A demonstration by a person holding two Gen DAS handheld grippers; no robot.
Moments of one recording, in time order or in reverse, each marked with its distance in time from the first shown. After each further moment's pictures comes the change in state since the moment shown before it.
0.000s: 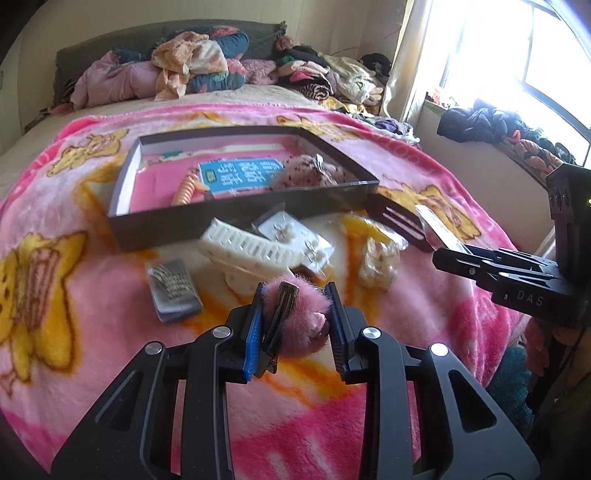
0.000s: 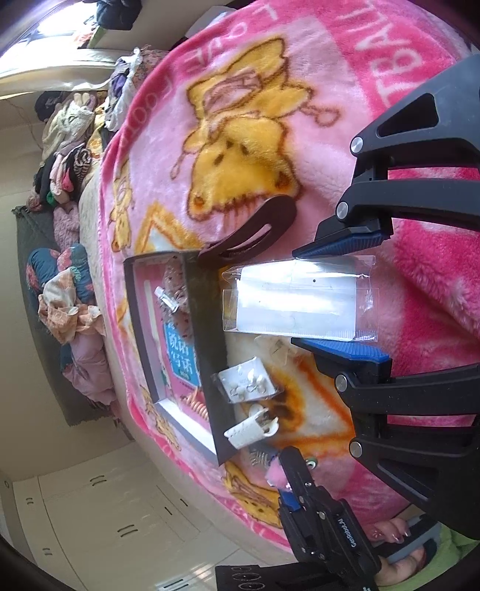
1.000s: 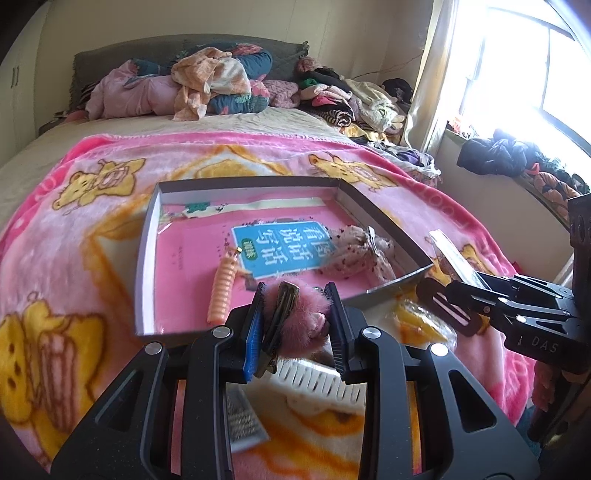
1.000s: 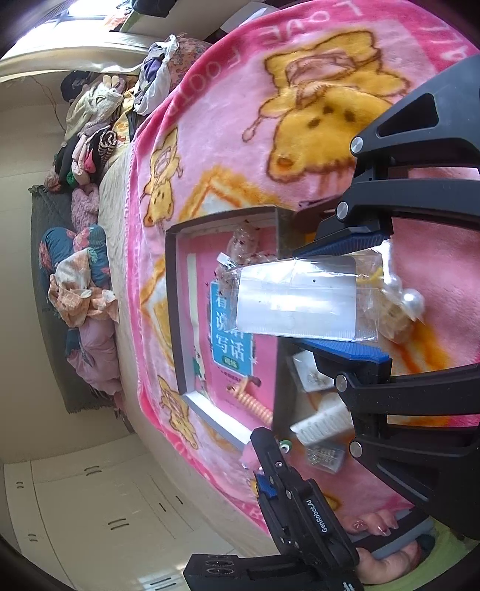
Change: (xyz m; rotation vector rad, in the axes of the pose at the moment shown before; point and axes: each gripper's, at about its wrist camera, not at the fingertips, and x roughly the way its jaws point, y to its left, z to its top) left arm 0.029 0.045 0.071 -0.049 -0.077 0.036; right arm 0.042 0.024 0.075 -0.060 -0.024 -0.015
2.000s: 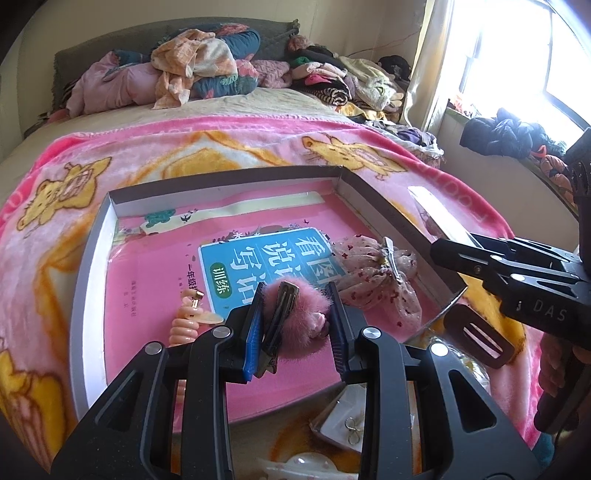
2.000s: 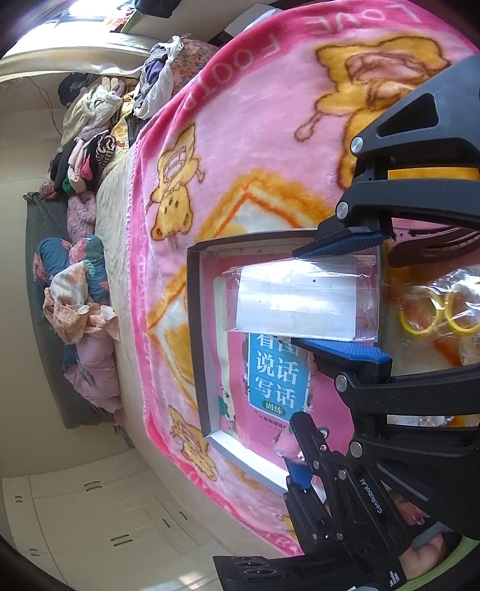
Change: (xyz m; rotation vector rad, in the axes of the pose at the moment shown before) left arm 0.075 -0.008 0.027 0.040 0.089 -0.004; right arm 0.063 -0.028 0.055 0.005 0.029 -0.031
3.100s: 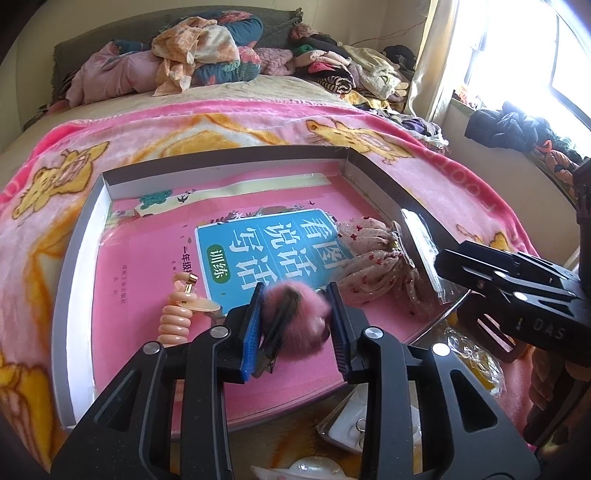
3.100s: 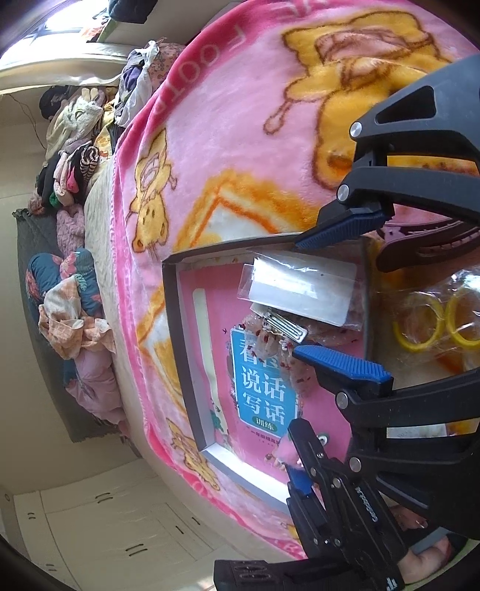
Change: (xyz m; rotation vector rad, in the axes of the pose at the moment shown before) left arm 0.014 0.003 -0.007 -0.006 0.038 0.015; right arm 0.011 -0.013 -0.023 0.072 -0.009 0.003
